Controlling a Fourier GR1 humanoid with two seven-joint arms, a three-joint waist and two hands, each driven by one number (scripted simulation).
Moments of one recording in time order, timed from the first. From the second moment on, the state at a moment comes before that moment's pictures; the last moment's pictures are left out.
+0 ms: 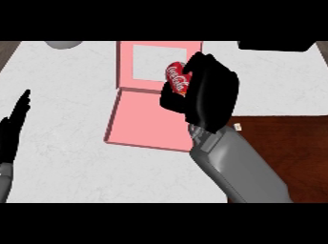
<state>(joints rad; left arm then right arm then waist) -0.13 0.44 0.05 -1.31 -0.13 0.16 0.05 -0.73 -0.01 0.45 -1.49 1.25 -0.16 1.17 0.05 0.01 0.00</state>
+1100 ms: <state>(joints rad) -0.16 0.42 0.04 -1.30 -0.15 0.16 0.05 -0.97 -0.01 0.26 -0.83 0.99 -0.63 1.03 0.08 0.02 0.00</state>
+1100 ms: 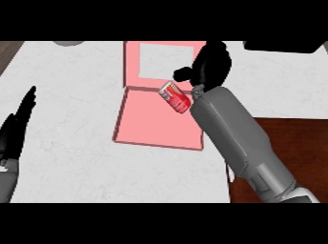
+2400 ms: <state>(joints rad) -0.04 0.43 0.12 -1.33 -0.15 0.18 0.07 -0.39 0.00 0.38 -1.57 1.34 -0.91 1.15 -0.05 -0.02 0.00</state>
